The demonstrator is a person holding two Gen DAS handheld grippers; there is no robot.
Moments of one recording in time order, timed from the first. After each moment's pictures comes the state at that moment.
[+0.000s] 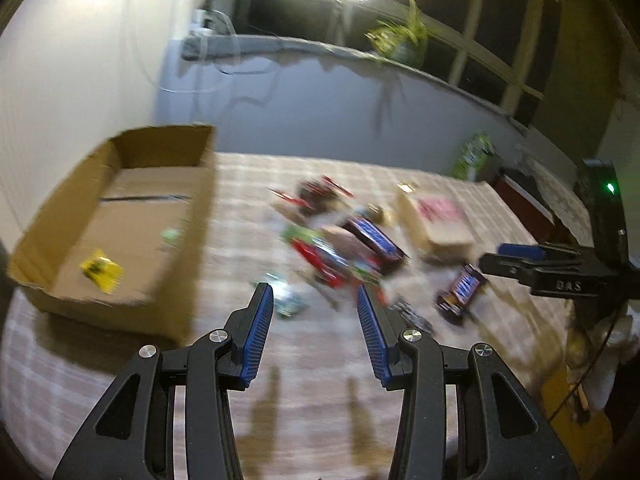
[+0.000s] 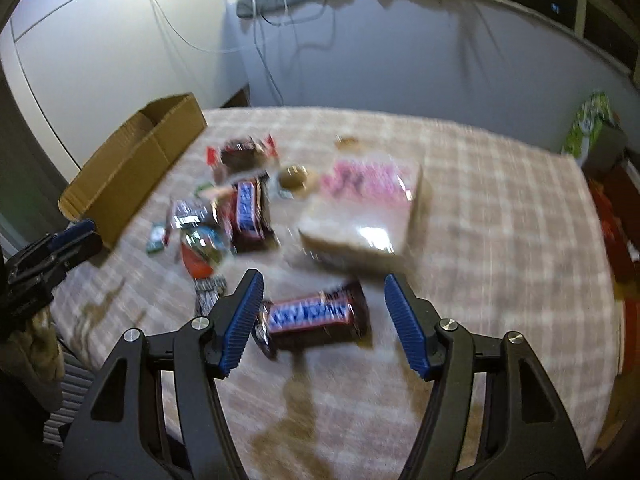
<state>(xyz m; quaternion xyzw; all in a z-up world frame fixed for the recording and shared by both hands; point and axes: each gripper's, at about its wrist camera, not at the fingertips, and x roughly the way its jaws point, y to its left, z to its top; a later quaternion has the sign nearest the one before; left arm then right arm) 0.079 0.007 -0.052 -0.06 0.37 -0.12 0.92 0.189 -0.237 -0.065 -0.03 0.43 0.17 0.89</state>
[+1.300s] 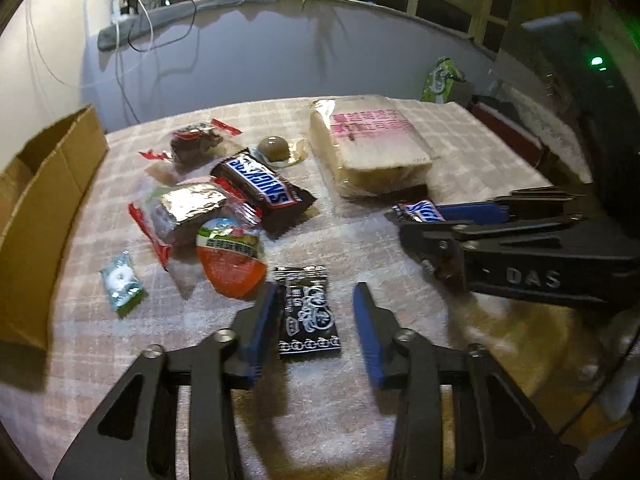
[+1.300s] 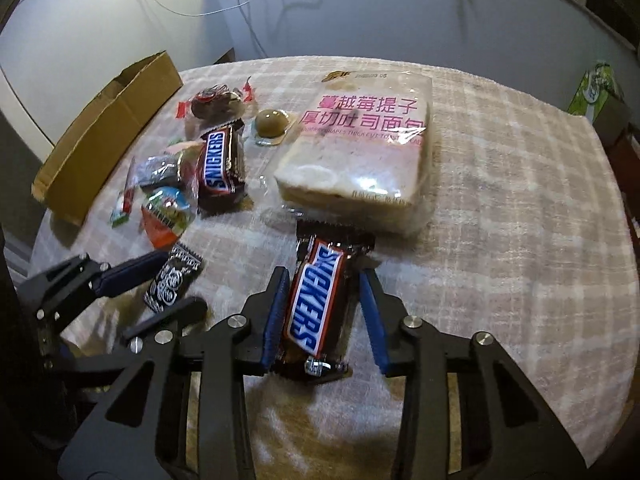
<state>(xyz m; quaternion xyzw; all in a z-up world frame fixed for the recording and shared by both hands) 0.104 -0.086 -0.099 0.03 0.42 -0.15 0.90 0.202 -0.235 -0.112 -0.03 0.48 0.15 0.87</state>
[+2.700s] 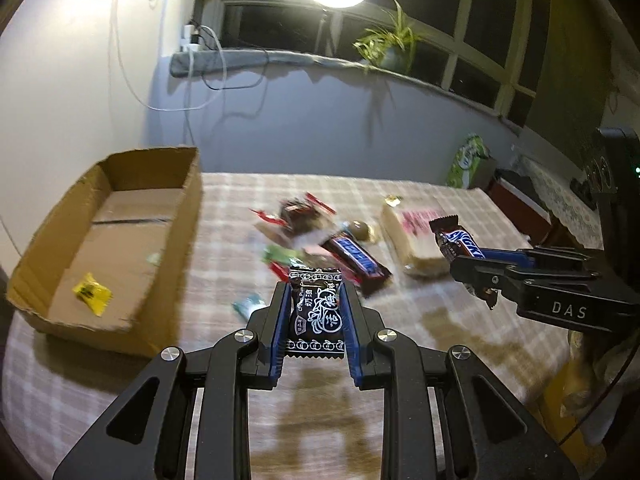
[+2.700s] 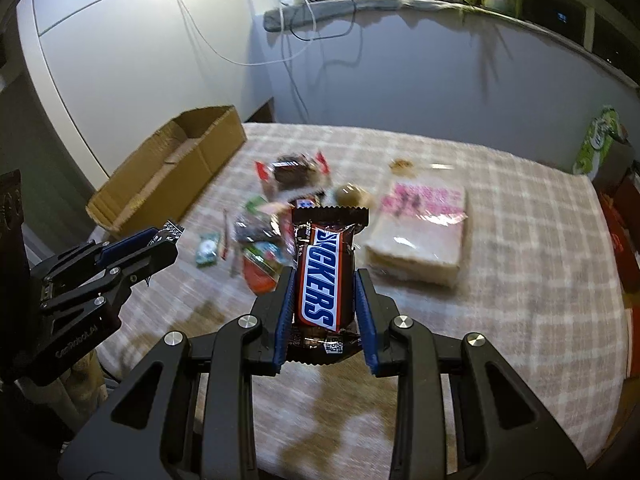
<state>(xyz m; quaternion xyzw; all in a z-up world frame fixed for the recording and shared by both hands) 0.087 0.006 -0.035 -0.05 0.34 -0.10 0.93 0.167 -0.195 -0.043 -0.02 0.40 0.20 0.90</state>
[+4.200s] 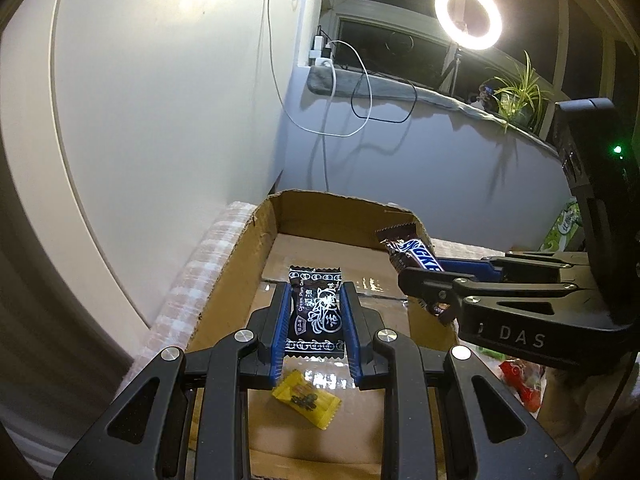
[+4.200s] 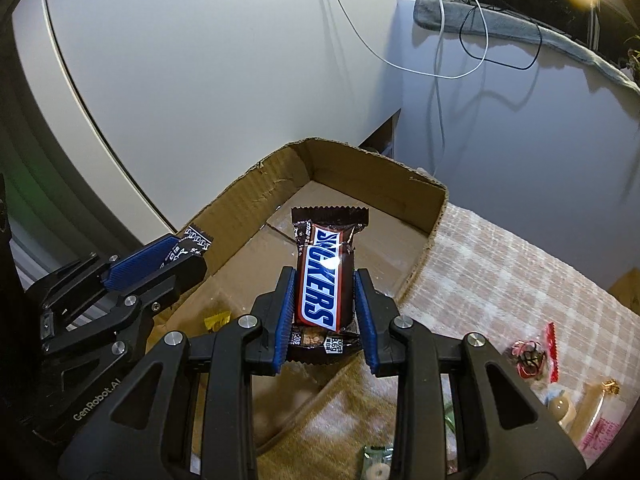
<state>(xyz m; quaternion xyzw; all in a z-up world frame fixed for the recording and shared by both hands) 0.150 0.173 -0.029 -0.08 0.32 0.05 0.94 0.292 0.056 -0.043 -0.09 0.40 0.34 0.85</state>
